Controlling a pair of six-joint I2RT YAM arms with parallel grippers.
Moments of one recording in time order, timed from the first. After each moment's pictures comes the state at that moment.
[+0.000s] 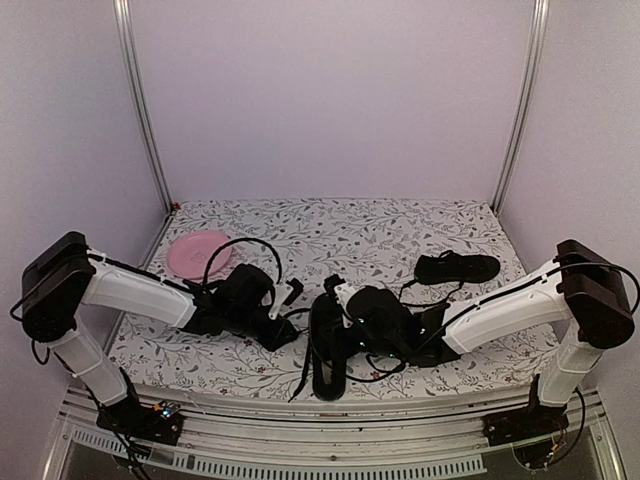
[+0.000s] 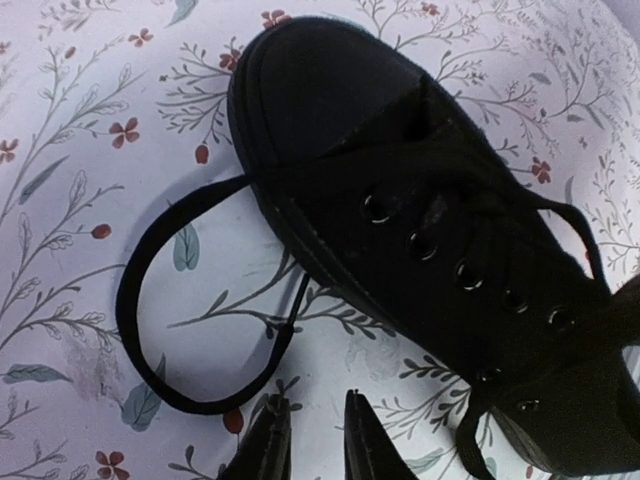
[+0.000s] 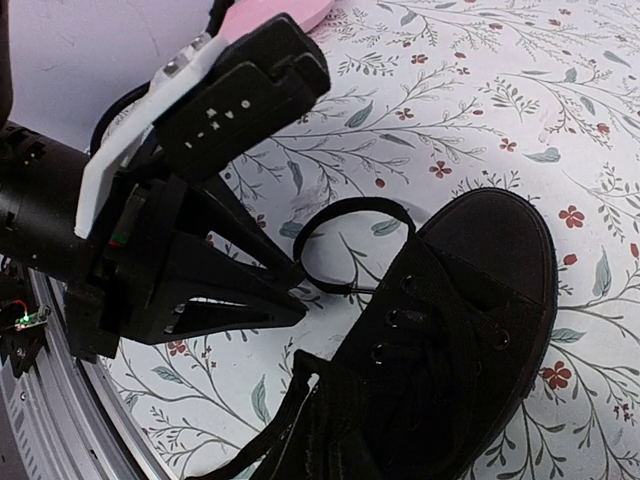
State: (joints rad) left arm -0.88 1.62 0.72 0.04 0.10 -0.25; right arm 1.20 1.73 0.89 0.25 0.25 0.53
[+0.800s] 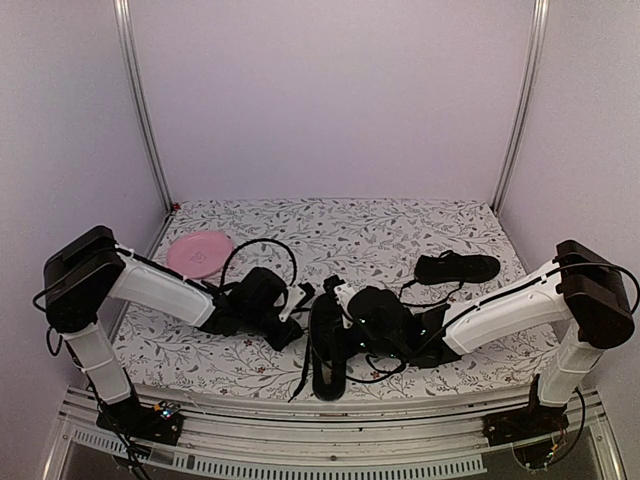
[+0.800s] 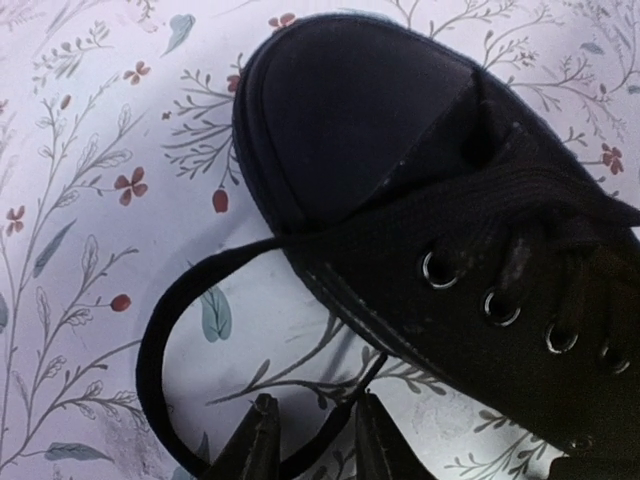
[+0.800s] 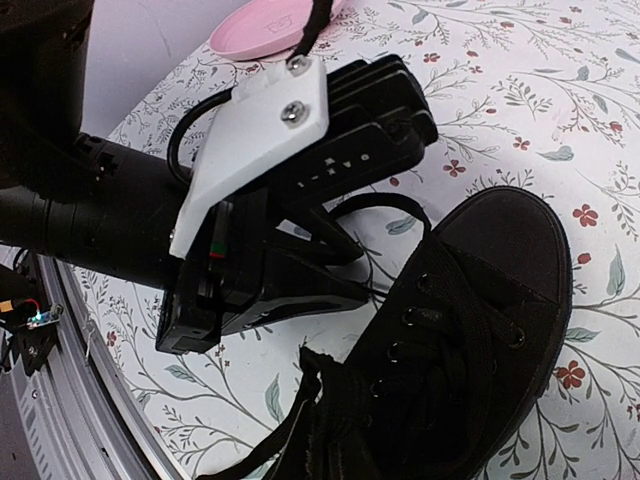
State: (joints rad) left arm -0.89 1.76 0.78 0.09 0.00 -0.08; right arm 1.20 1.73 0.88 0.28 0.23 0.54
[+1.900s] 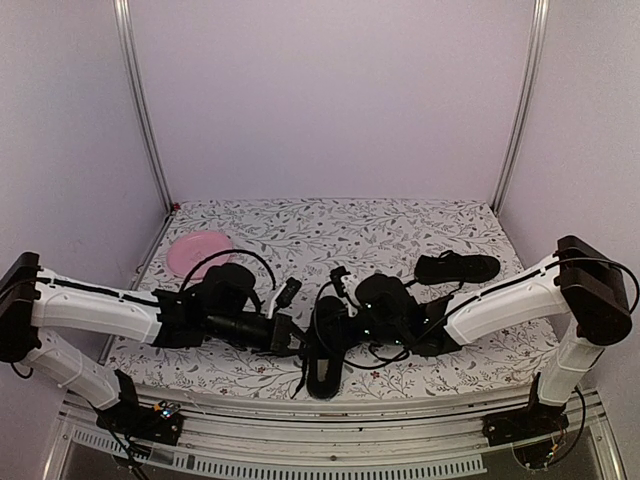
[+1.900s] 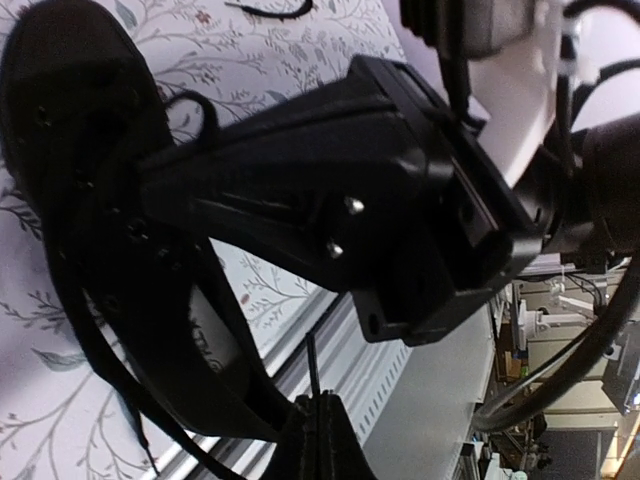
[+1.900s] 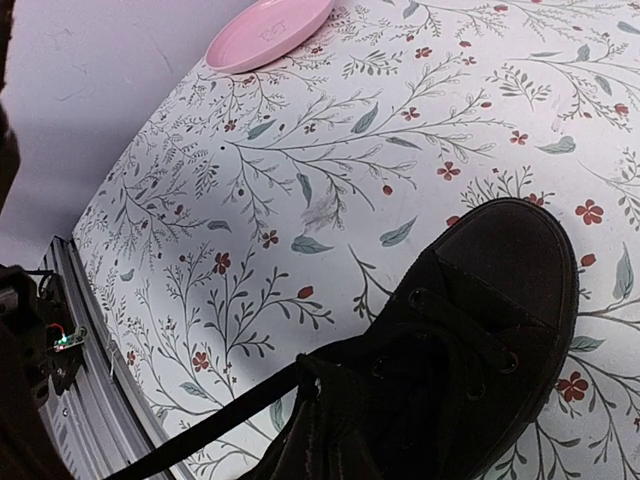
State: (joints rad) left arm -1.02 1.37 0.64 0.17 0.38 -0.87; right arm 1.12 1.73 0.87 0.30 0.12 0.60
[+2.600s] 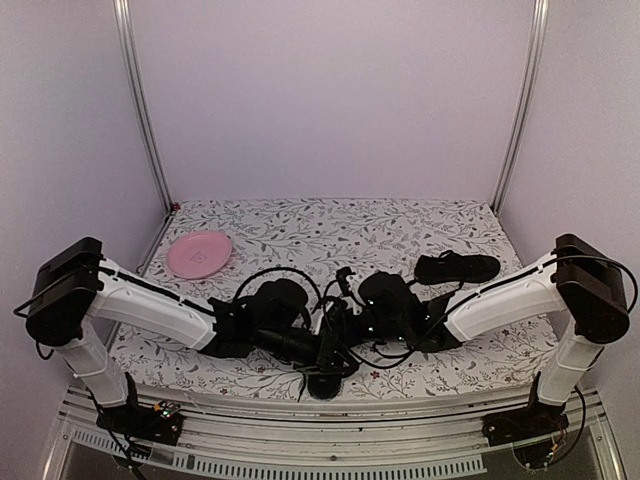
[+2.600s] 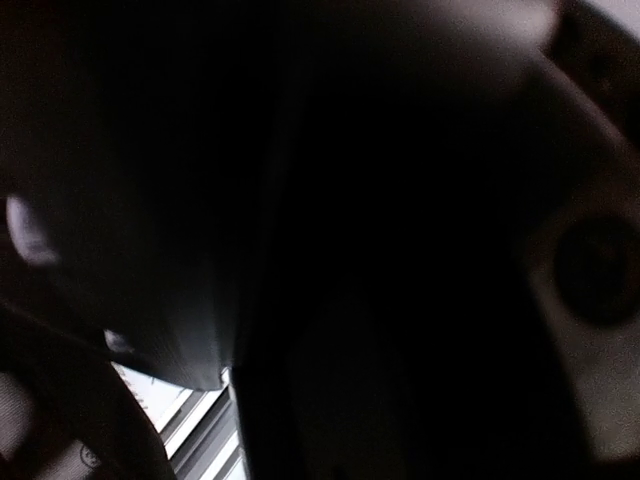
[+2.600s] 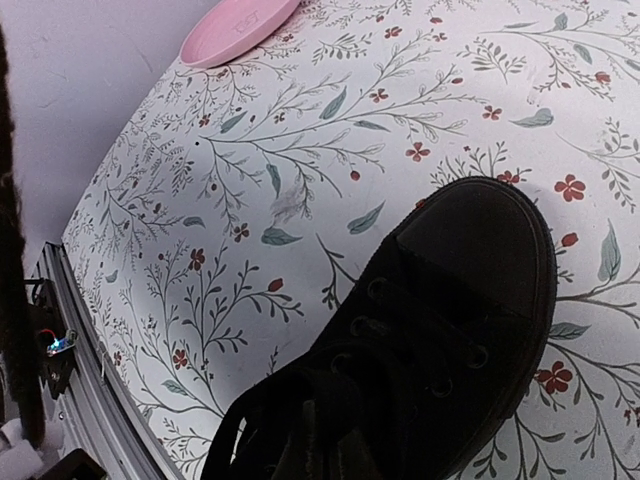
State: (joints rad) left arm -1.15 1.69 0.82 0.31 0.43 -1.00; right arm 1.10 1.74 0.87 0.28 0.07 0.63
